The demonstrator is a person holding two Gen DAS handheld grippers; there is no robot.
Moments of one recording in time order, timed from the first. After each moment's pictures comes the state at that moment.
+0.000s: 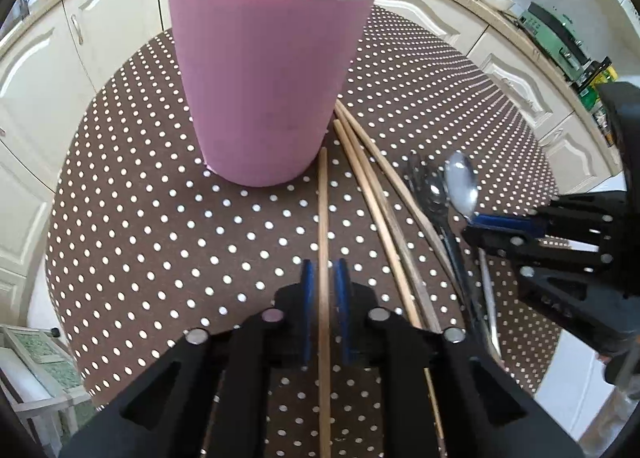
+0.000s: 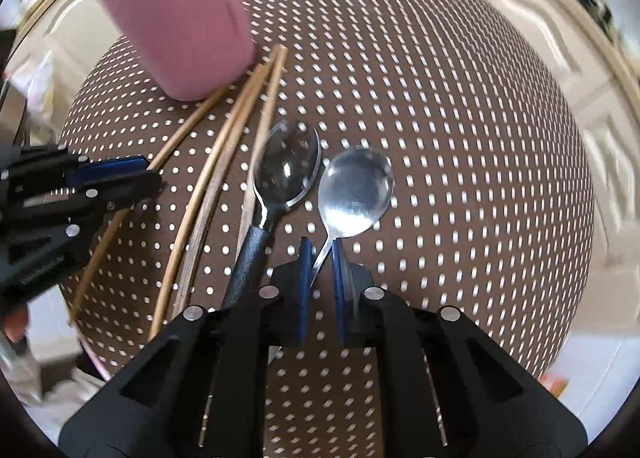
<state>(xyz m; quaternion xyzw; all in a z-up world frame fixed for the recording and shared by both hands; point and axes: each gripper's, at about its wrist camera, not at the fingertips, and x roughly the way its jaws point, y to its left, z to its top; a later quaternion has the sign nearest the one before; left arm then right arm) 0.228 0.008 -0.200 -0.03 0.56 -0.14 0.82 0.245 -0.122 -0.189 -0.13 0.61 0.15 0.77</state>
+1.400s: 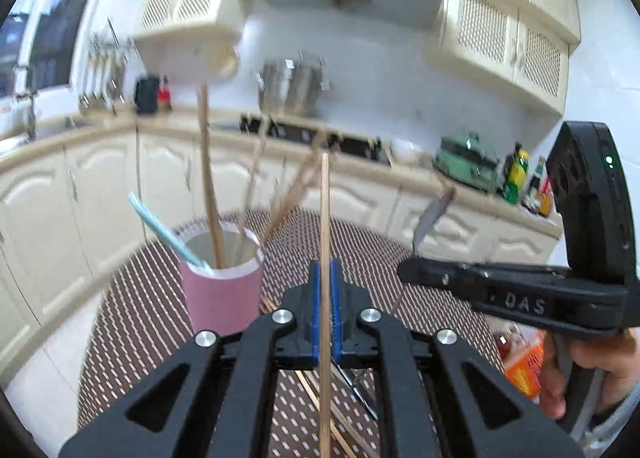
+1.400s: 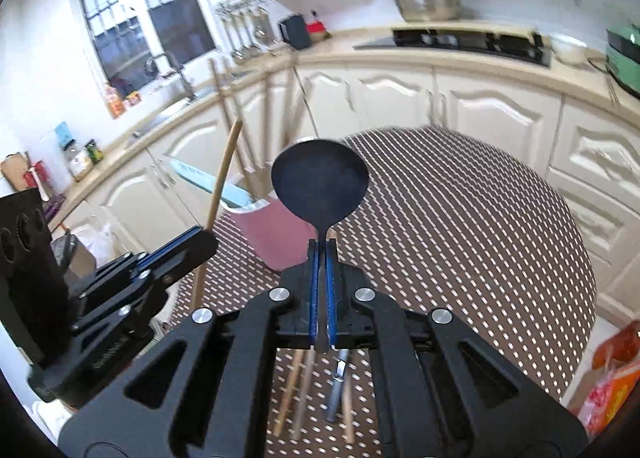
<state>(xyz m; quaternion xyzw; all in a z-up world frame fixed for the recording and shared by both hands) 0.129 0.010 -0.078 -0.05 0.20 -0.20 0.96 0.156 -0.188 -0.075 0.09 0.32 0.21 0.92</state>
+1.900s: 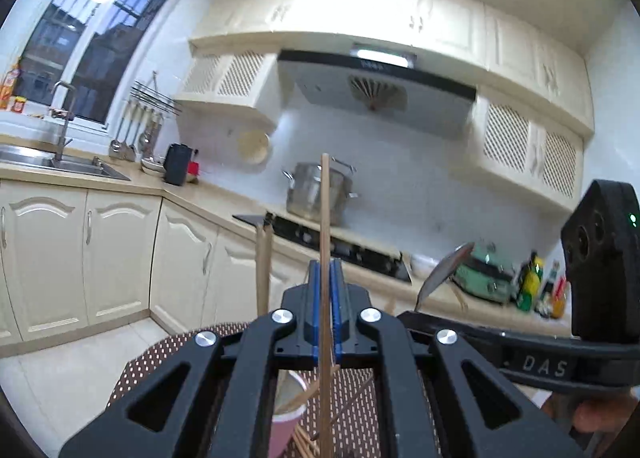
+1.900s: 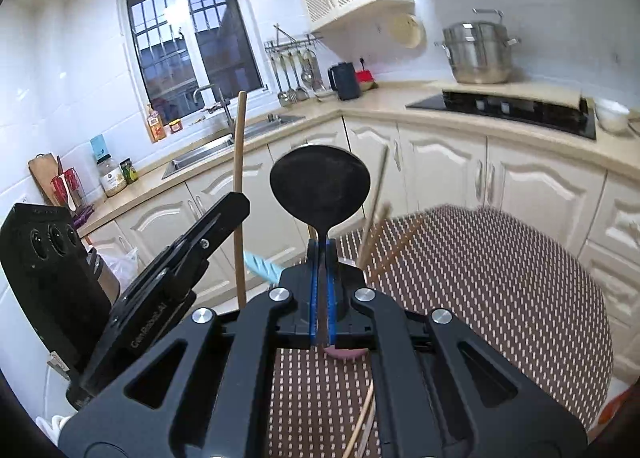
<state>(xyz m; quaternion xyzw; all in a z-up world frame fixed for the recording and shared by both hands) 0.162 0.058 -0.029 -0.15 0.04 -0.15 0.98 0.197 -0.134 -0.017 0.06 0.24 0.26 0.93</state>
